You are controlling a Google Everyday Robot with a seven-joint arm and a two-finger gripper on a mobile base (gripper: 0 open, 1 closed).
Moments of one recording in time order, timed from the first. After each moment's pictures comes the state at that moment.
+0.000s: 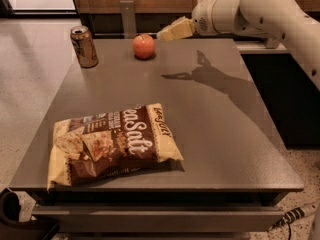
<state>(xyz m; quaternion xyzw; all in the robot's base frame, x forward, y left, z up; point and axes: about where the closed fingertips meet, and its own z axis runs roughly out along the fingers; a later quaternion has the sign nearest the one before) 0.772 -0.067 0.957 -0.38 0.72 0.15 0.55</state>
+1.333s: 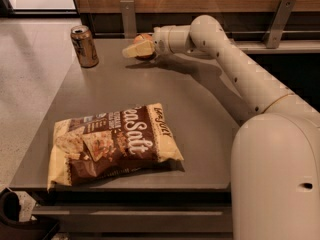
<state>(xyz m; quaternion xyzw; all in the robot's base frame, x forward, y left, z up) 0.844 0.051 0.855 -0.38 0.70 0.29 0.53</state>
